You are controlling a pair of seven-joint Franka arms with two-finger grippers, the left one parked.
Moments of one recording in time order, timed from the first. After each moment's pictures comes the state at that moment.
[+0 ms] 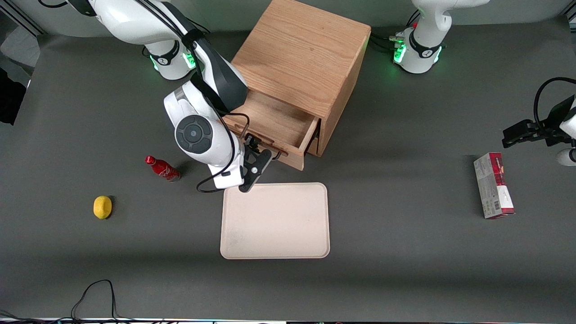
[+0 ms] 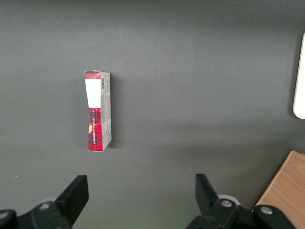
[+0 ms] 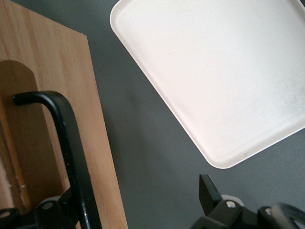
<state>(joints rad) 0.48 0.53 0.08 -1.40 0.13 1.81 -0.41</state>
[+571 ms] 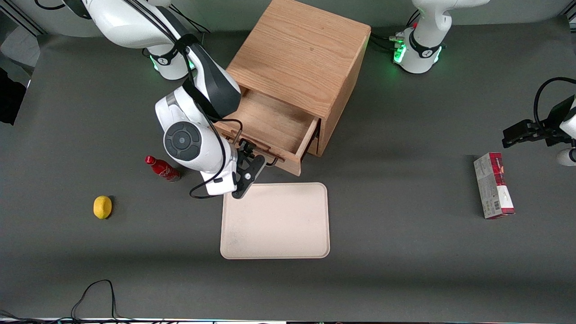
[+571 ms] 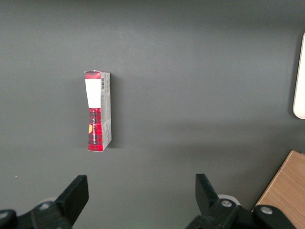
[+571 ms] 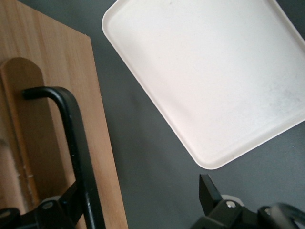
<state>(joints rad) 0.45 0.54 0.08 -1.37 0.14 1.80 -0.44</state>
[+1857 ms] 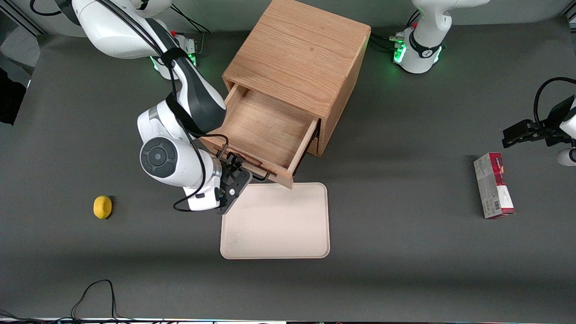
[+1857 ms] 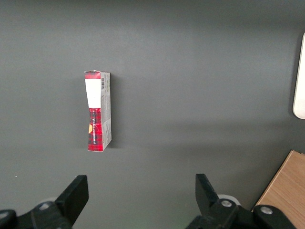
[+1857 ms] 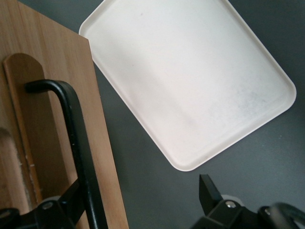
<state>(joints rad) 0.38 0.60 0.08 -1.29 0.14 1.80 -0.47</state>
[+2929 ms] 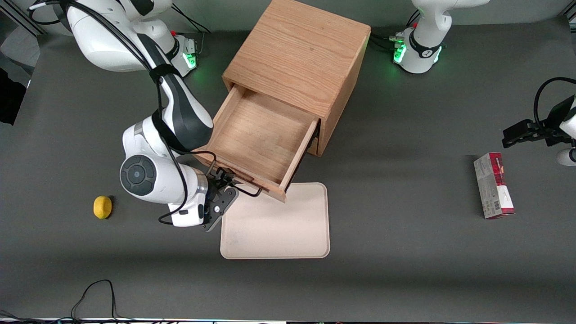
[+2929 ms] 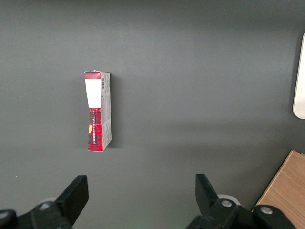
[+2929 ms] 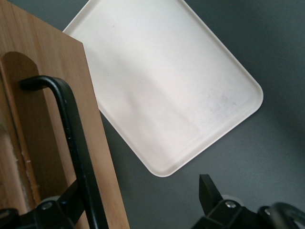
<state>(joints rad) 0.33 0.67 0.08 -1.19 0.14 1.80 -0.48</state>
